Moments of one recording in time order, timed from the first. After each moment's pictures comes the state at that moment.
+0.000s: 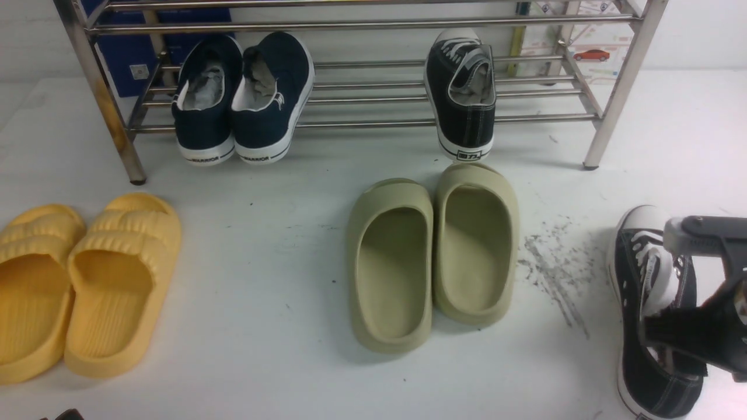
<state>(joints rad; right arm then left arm) 0.40 1.37 -0.73 -0.29 0.82 0.83 -0.11 -0.01 0.03 0.06 0.39 -0.50</state>
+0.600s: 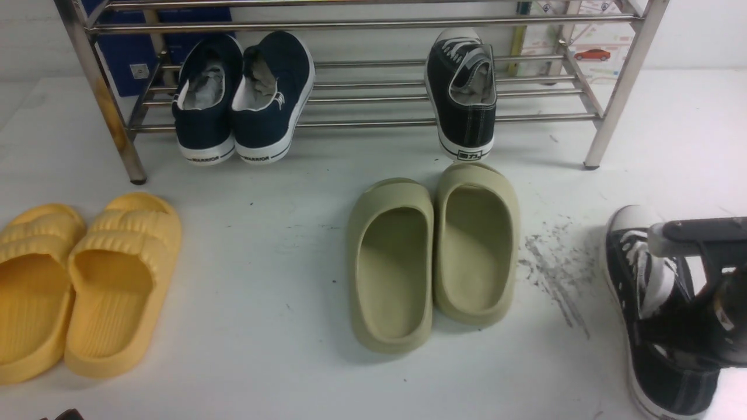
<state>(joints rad) 0.39 1.42 -0.71 -0.46 0.72 0.86 -0.11 -0.01 0.03 0.06 0.39 -0.50</state>
